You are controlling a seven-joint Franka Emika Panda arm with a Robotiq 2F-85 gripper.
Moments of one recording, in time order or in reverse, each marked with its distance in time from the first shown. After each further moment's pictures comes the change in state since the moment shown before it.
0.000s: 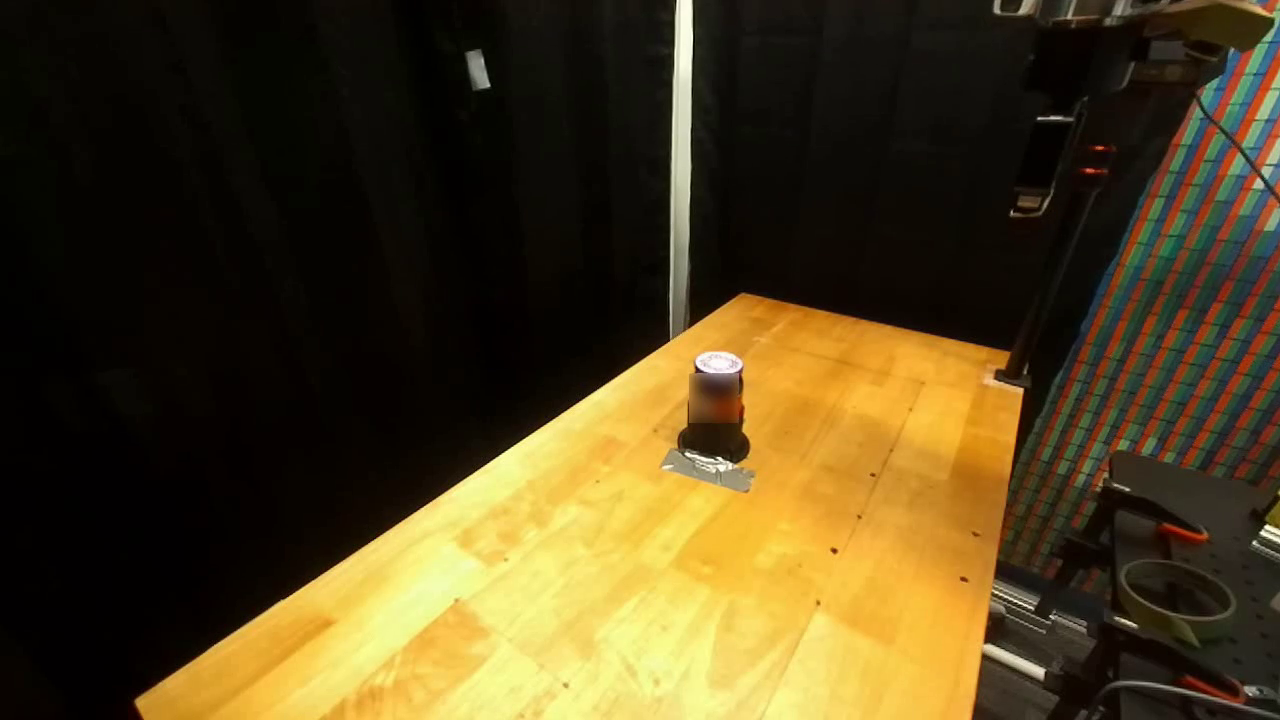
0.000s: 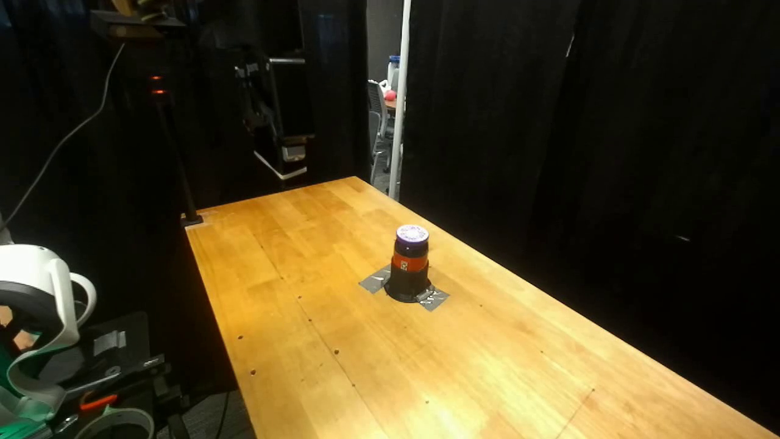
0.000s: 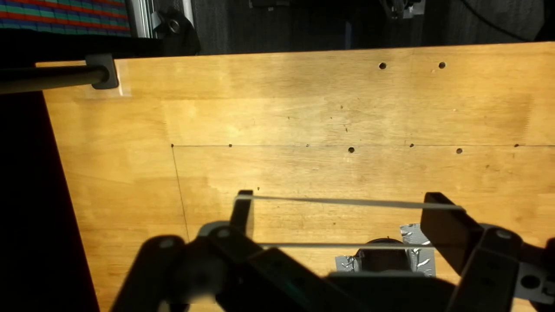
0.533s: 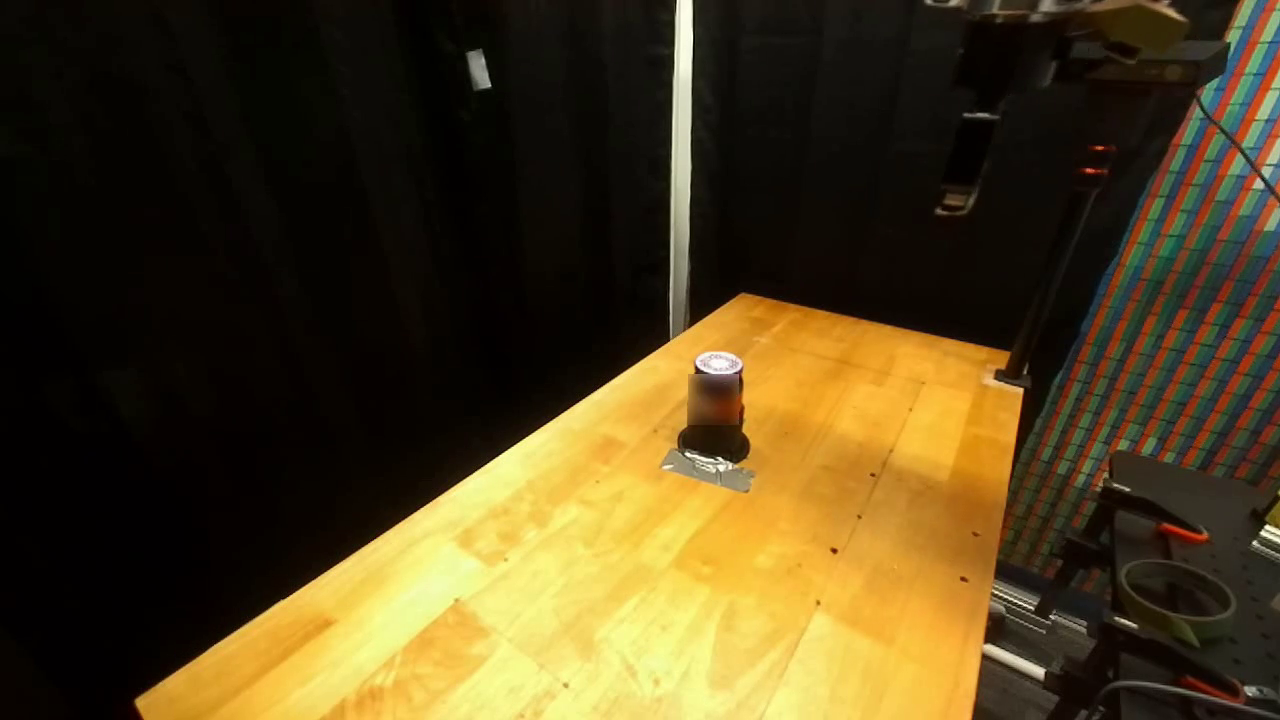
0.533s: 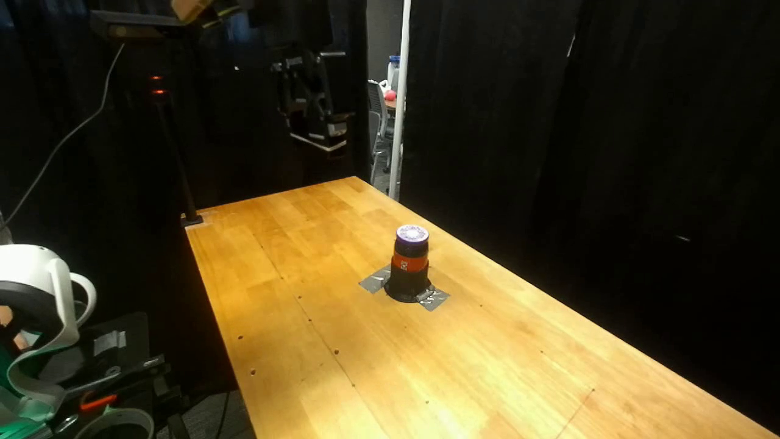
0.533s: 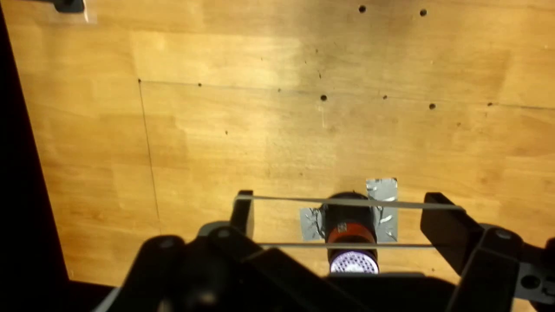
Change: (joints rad) arm 0.049 0.162 0.054 0.136 -0.002 0.086 0.025
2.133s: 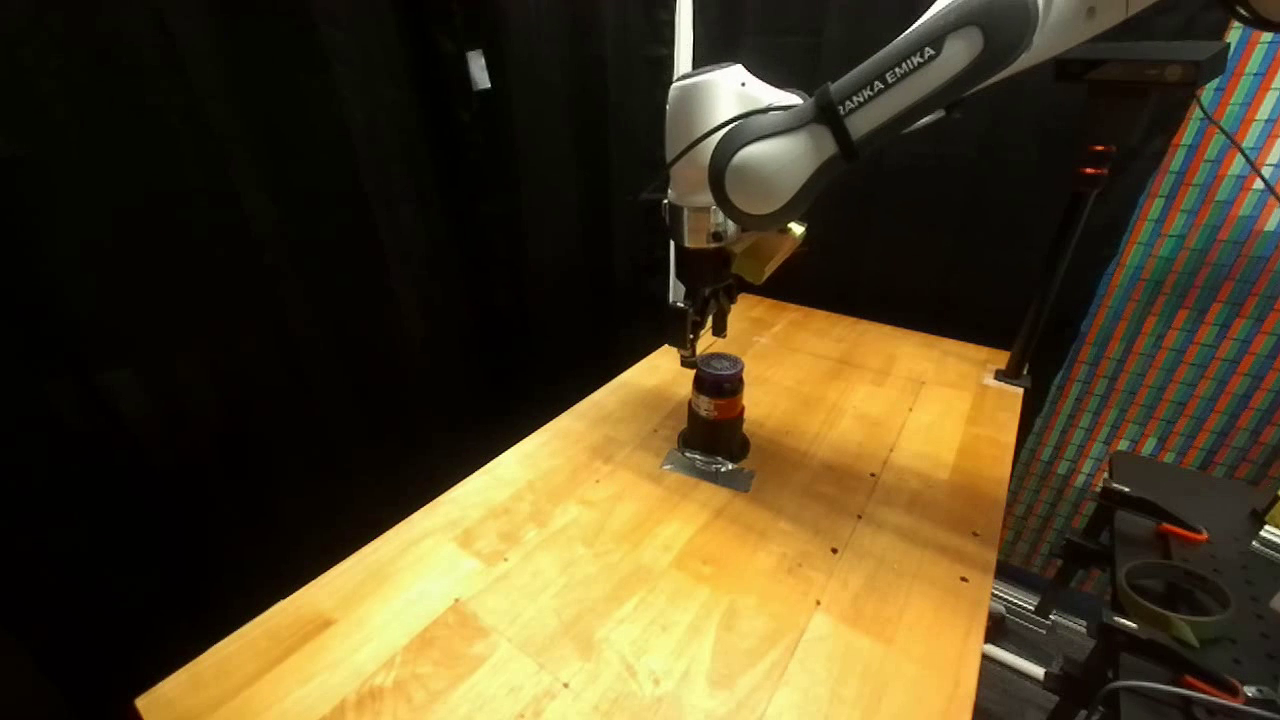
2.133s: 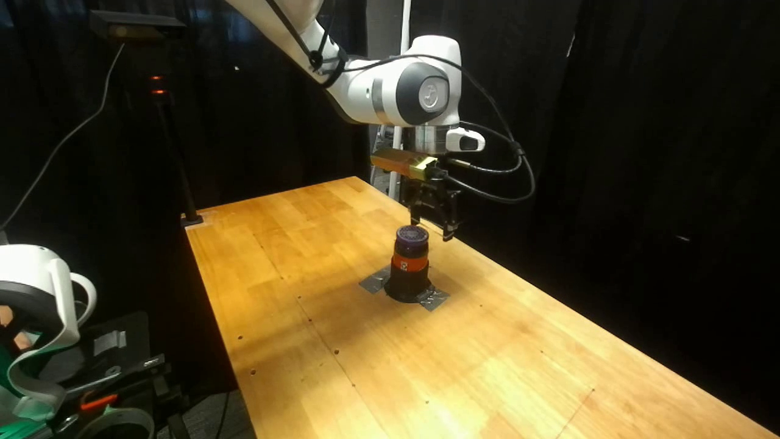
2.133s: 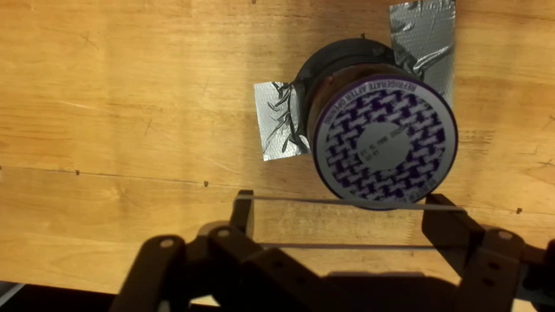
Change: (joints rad) arm 0.096 1.001 -0.075 0.787 -0.053 0.152 0.068
